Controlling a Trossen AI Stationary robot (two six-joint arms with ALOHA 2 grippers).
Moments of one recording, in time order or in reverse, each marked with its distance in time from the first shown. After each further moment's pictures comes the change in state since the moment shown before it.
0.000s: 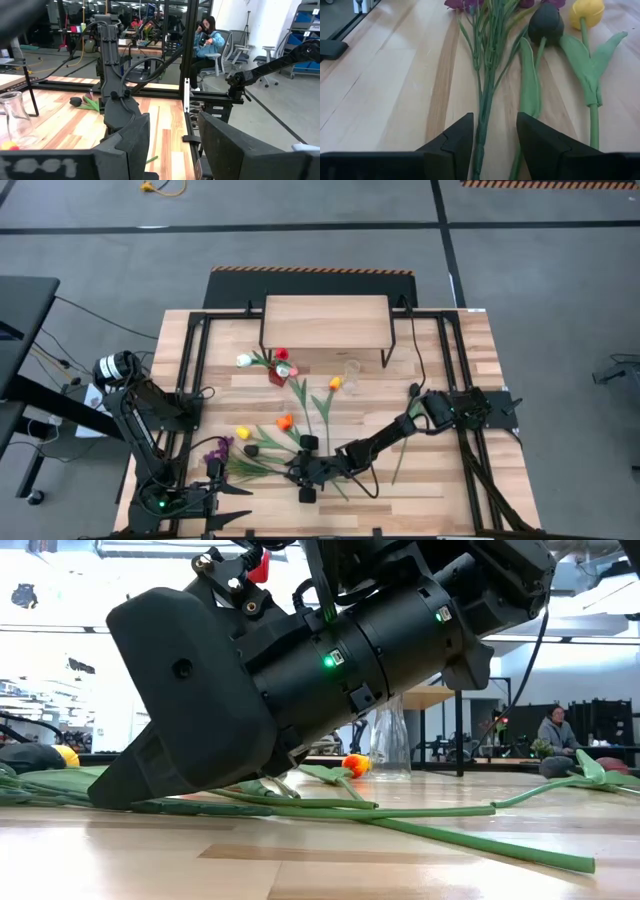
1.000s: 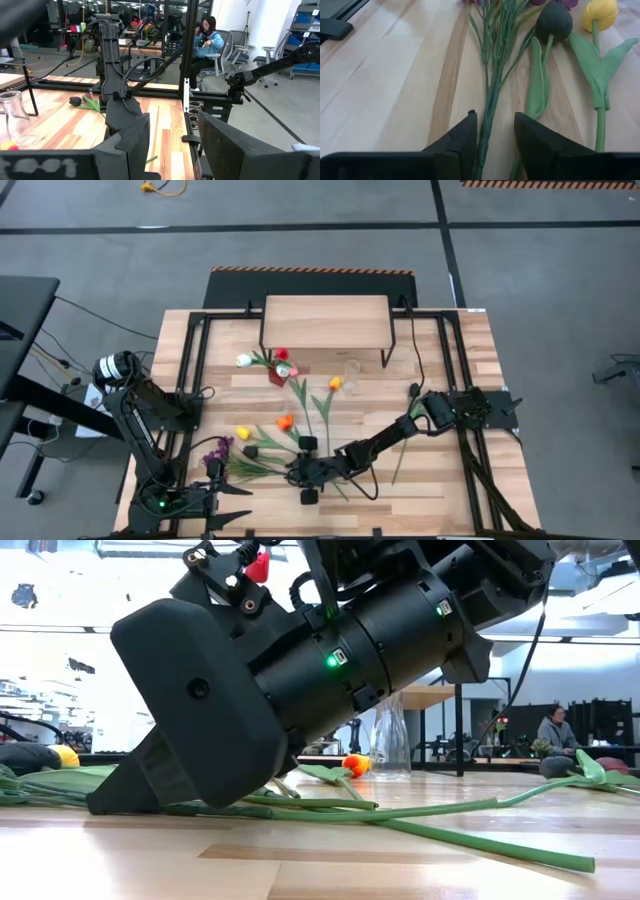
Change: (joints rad) left arm 0.000 0.000 0.000 0.000 0.000 -0.005; right arm 0.023 0.000 0.008 -0.068 -0.028 -0.057
